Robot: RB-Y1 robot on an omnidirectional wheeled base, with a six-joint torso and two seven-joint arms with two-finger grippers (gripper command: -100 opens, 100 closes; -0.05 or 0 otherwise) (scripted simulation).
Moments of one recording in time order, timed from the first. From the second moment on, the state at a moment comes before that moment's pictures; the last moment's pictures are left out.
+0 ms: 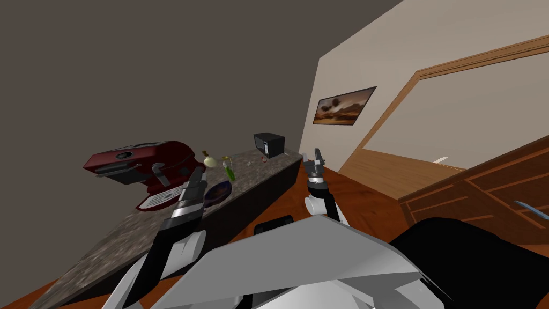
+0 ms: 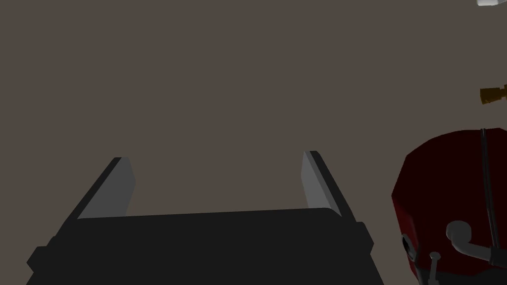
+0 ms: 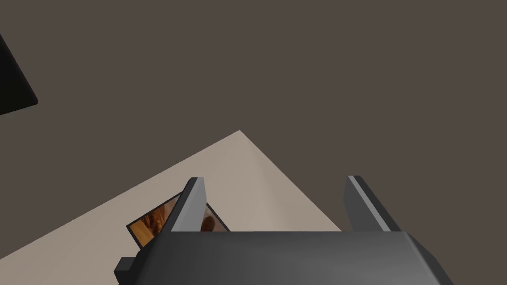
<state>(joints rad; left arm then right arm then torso) 0.50 0.22 0.17 -2.29 0.02 -0.31 -0.24 0.47 0.03 0.06 -2.31 -0.03 -0.49 -0.10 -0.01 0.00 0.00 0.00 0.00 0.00</state>
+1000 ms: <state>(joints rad) 0.53 0.33 0.28 -2.16 -0.05 -0.05 -0.31 0.47 0.03 0.06 -2.31 -0.03 -0.49 -0.10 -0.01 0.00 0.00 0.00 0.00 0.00</state>
